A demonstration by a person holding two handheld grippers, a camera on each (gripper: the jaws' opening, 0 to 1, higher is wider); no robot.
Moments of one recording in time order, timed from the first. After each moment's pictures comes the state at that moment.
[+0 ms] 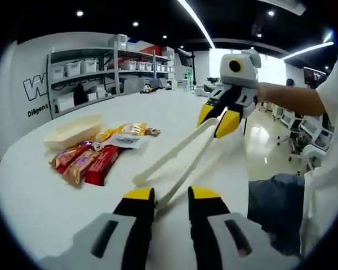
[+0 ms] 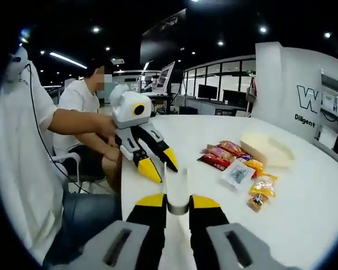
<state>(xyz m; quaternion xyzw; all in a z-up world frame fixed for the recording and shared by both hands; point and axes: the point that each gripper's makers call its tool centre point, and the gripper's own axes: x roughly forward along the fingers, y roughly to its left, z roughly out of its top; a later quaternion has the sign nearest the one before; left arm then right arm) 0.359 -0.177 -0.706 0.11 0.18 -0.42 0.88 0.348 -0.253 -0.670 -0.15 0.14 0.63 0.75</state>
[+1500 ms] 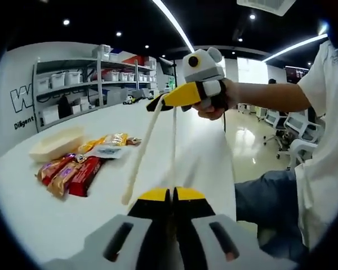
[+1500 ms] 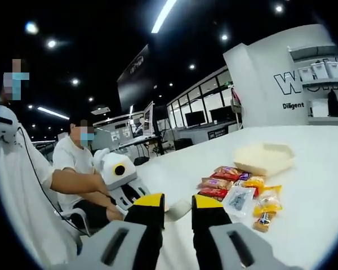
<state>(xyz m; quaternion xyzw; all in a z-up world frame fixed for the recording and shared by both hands) 0.343 -0.197 -0.702 0.10 0.14 -0.48 0.86 0.373 -0.227 -0.620 0.04 0.12 0.62 0.77</state>
